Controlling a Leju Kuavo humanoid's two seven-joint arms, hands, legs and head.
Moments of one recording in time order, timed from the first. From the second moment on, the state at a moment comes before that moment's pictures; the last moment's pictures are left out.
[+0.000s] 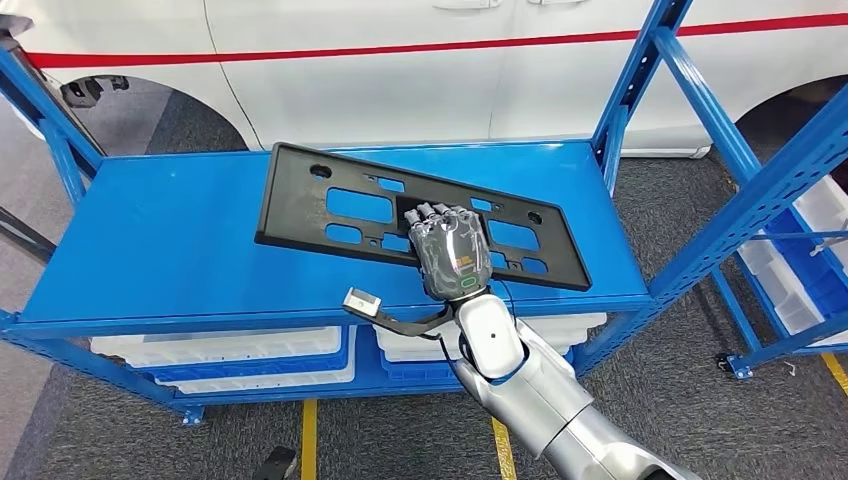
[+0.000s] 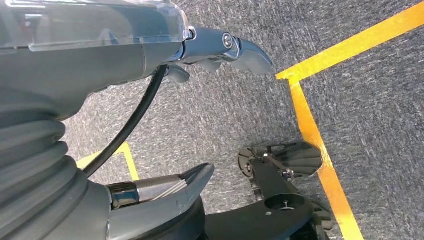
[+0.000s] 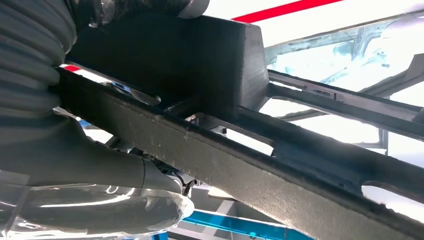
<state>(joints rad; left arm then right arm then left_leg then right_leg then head) -0.09 -0.13 0.31 -0.19 -0.51 0.11 -0.03 -0.69 0.21 0.84 -0.88 1.56 -0.69 0.16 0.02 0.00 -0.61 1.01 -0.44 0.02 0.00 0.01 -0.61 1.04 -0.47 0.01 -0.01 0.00</state>
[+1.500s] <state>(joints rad) -0.10 -0.14 0.31 -0.19 -0.54 0.11 -0.02 -0.71 0.18 0.89 -0.87 1.56 -0.69 0.15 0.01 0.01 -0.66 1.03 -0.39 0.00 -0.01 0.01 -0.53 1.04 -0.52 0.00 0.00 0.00</state>
